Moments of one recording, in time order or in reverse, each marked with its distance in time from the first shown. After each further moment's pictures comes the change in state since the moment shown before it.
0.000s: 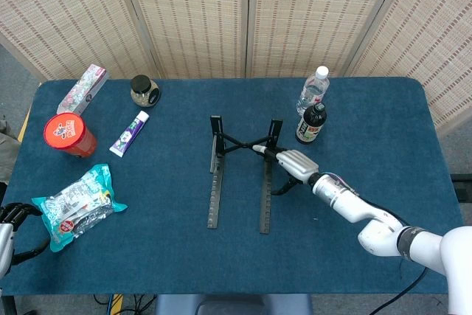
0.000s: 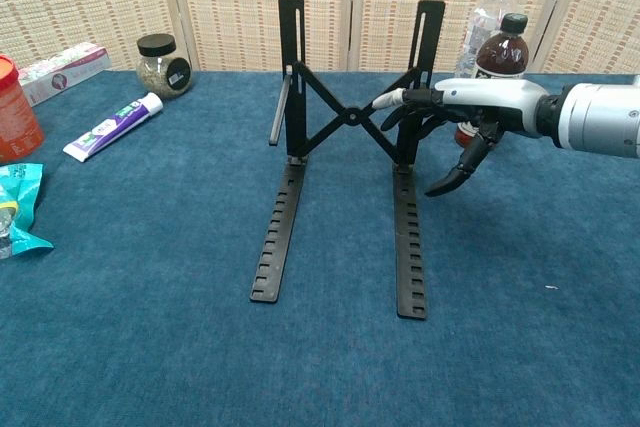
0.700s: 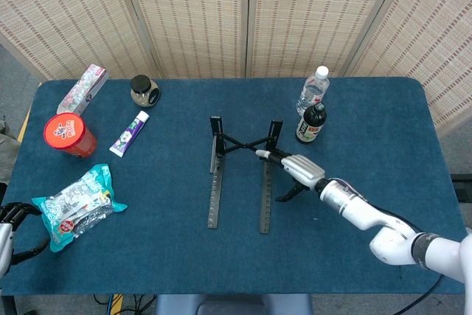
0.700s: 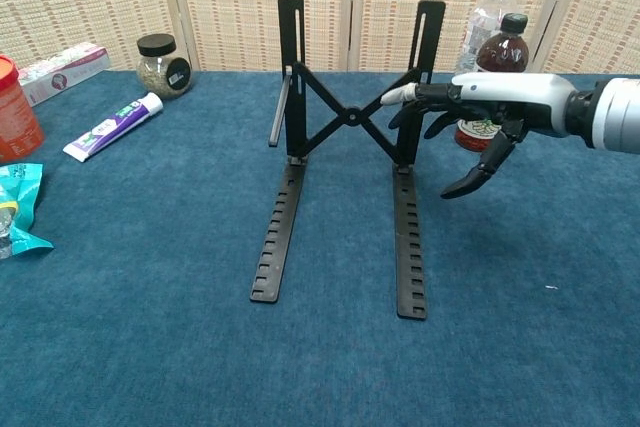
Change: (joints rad) left arm 0.000 0.002 -0.002 0.000 0.005 0.005 -0.003; right arm -0.035 0.097 -0.028 -0.133 -0.049 0.081 0.020
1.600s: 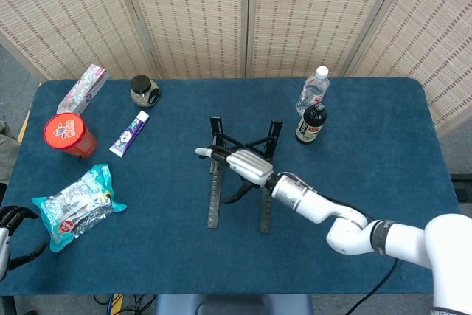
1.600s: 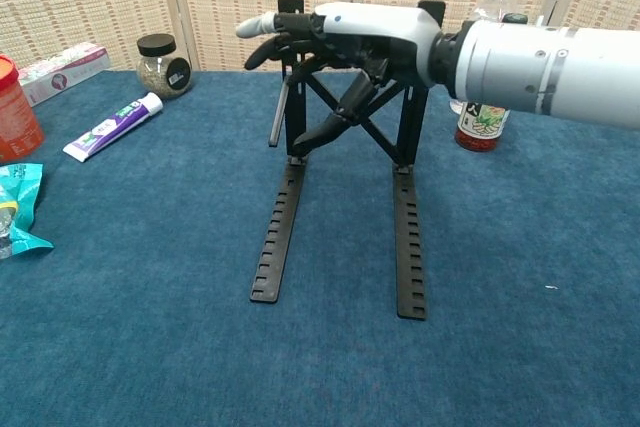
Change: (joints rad) left arm 0.024 0.019 0.013 -0.036 0.012 0.029 0.023; right arm 0.173 -0.142 0.152 -0.034 0.021 -0.013 -0.011
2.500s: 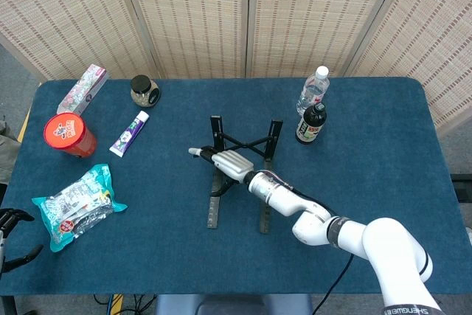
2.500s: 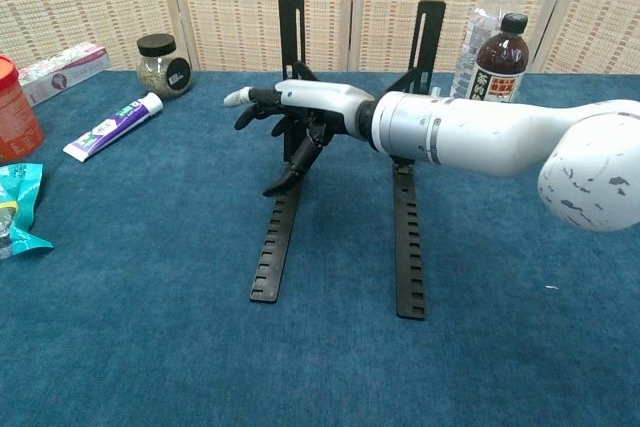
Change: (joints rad) left arm 0.011 0.013 0.002 0.009 -0.008 -0.003 -0.035; right arm 0.108 -0.306 -0.001 0.416 0.076 -0.143 0.007
